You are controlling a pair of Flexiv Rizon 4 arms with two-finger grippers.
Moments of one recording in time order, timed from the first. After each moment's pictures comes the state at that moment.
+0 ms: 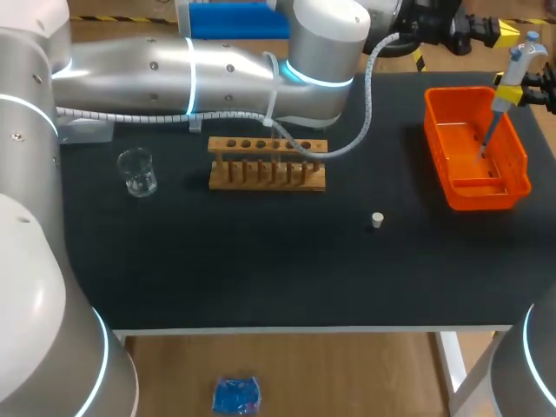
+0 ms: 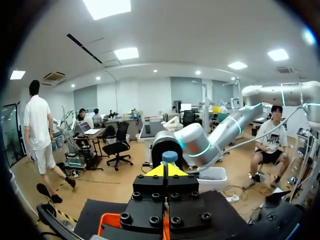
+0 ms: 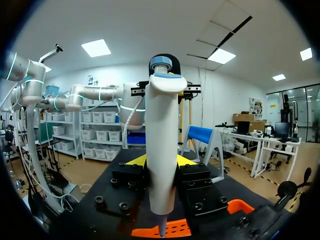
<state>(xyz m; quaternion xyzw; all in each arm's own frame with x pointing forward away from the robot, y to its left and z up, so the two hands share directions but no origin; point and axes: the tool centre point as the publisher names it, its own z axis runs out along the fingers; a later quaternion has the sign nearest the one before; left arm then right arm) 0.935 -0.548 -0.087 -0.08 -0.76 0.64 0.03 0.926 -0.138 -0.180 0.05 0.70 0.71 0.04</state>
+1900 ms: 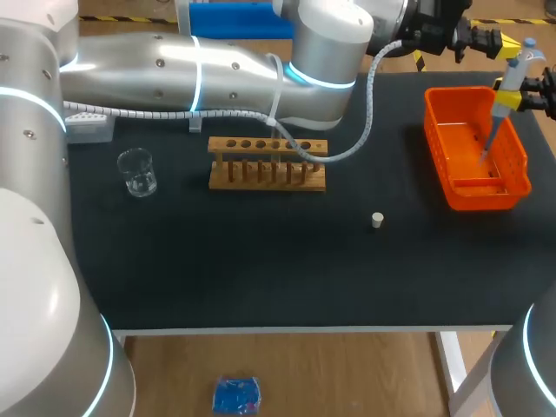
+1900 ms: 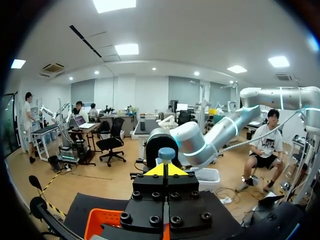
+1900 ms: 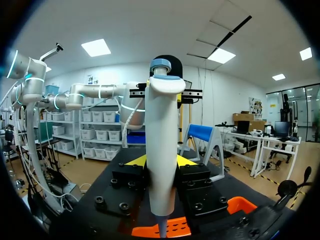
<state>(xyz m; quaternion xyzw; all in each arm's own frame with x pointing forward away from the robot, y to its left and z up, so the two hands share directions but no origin) 0.927 -0.554 -0.107 -0.07 -0.77 0.63 0.07 0.925 -0.139 -0.187 0.05 0.70 0.71 0.04</state>
